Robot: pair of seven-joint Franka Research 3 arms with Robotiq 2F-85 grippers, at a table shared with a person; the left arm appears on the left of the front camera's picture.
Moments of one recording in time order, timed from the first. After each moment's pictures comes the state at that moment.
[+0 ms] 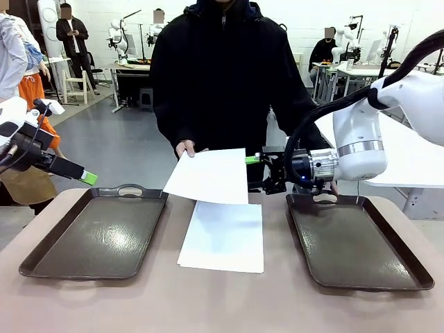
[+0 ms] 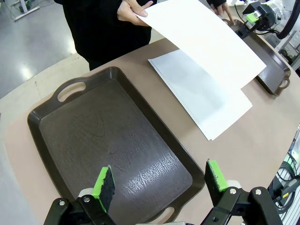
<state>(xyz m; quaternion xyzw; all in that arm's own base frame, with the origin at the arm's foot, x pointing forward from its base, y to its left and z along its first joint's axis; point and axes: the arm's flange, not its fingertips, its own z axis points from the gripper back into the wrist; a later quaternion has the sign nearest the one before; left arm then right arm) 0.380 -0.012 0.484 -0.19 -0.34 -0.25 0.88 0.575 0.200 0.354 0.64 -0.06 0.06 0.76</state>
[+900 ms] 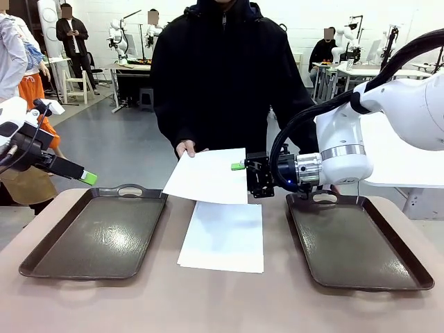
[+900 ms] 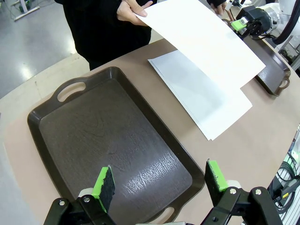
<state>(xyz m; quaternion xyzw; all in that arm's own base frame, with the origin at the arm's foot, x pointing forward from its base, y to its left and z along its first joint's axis) 0.380 -0.012 0.484 -0.19 -0.34 -0.25 0.88 0.574 0.229 0.341 0.62 -0.07 0.03 0.78</state>
